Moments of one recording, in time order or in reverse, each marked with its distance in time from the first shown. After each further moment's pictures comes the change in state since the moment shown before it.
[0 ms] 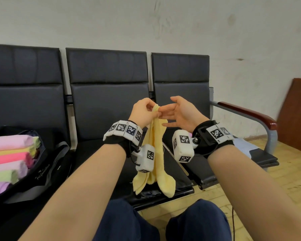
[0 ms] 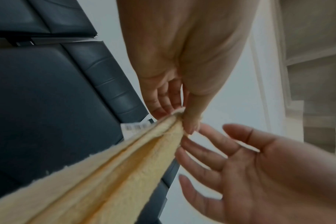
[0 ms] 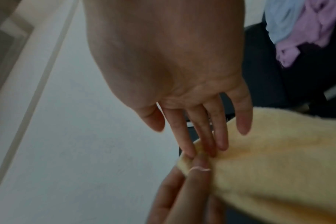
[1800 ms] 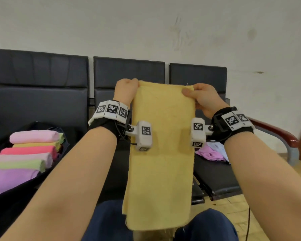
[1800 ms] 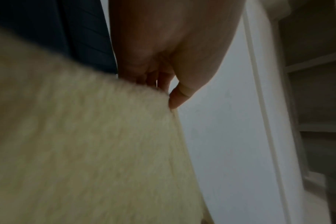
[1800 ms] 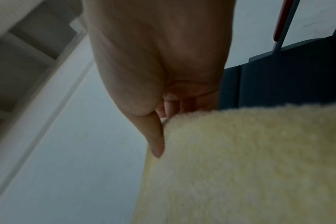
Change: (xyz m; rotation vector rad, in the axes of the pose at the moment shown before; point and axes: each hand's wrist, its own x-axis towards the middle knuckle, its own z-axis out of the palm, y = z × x) left_hand 0.016 0.033 -0.112 -0.192 0.350 -0.239; right_hand 0.004 -0.062 0.000 -0.208 0.163 -0.335
